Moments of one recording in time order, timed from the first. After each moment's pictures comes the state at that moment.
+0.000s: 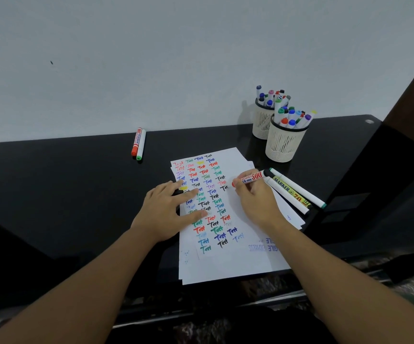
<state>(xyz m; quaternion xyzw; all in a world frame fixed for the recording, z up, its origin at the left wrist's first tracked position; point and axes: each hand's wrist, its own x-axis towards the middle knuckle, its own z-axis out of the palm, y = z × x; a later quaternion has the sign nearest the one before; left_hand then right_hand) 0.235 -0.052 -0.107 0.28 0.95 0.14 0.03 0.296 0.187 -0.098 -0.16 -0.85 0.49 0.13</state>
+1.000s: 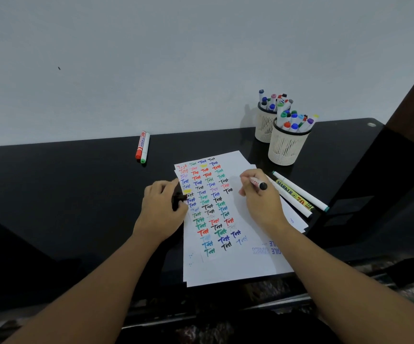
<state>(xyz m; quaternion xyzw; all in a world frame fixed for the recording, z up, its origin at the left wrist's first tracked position) 0.231 -0.058 -0.116 0.18 0.94 0.29 -0.07 0.303 0.184 -0.090 -0.15 -0.82 0.52 0.18</state>
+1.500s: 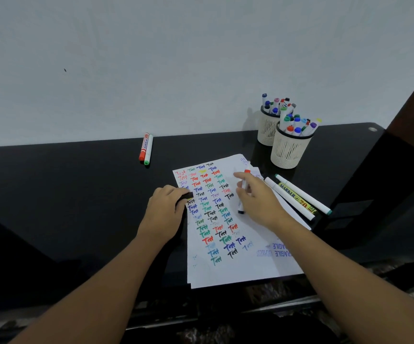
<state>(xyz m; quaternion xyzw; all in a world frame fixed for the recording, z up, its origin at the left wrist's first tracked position) 0.226 -0.060 -0.122 0.23 0.93 0.28 -0.11 0.293 0.184 -0.079 -0.09 -0.90 0.42 0.07</state>
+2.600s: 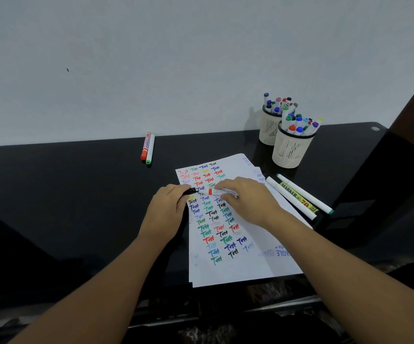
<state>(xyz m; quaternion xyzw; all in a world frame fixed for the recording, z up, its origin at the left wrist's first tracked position) 0.229 -0.059 -0.120 0.24 0.91 0.31 -0.13 0.285 0.169 -0.067 0.02 -0.98 0.19 0.03</state>
